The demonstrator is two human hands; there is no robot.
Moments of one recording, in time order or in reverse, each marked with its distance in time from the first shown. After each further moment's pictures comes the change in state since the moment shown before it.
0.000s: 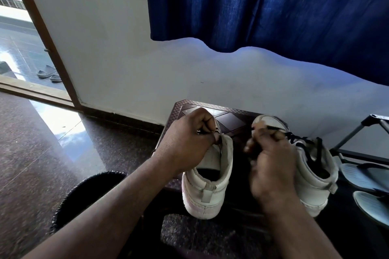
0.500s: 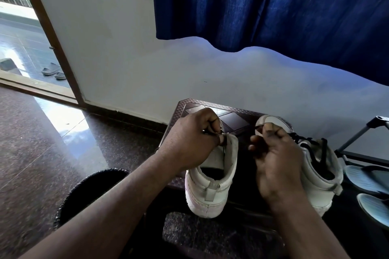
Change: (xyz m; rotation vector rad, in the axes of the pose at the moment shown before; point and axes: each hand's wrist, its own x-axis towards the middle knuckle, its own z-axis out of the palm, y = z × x) left_hand 0.002 -0.002 -0.001 0.101 -0.001 0.020; right_hand 0.009 0.003 -0.010 -0.028 -0.034 0.020
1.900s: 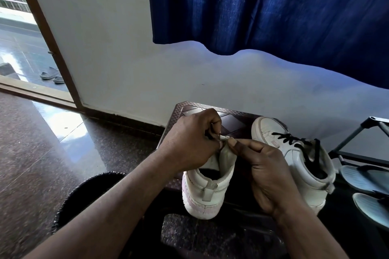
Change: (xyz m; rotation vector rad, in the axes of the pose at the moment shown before) left_hand 0.000 0.010 -0.002 0.132 -0.021 0.108; right_hand -0.027 -0.011 -0.002 -0.139 -0.308 0.231
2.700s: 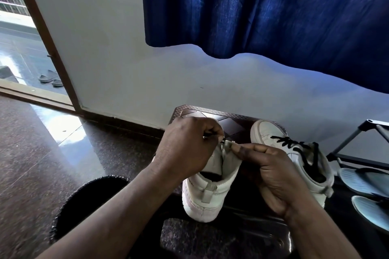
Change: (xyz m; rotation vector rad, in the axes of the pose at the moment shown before) left_hand -0.006 0.005 -0.003 0.090 0.142 0.025; right_hand -0.005 -0.022 -0.007 0.018 -0.025 0.113
